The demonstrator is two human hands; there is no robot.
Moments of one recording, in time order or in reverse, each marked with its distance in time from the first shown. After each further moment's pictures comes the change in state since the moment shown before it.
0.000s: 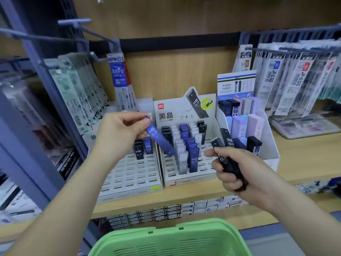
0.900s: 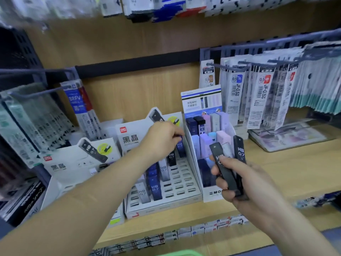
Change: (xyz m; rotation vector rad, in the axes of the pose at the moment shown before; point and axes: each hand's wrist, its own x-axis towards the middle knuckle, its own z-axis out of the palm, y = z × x) left_hand 0.060 0.007 0.166 0.899 -0.389 0.451; right_hand -0.001 -0.028 -0.082 0.177 0.156 -0.189
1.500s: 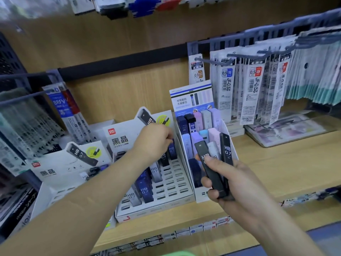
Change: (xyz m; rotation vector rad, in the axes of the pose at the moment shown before) left_hand 0.014 -0.004 0.019 0.246 -0.039 -0.037; right_hand 0.001 0.000 -0.001 0.053 -0.078 0.037
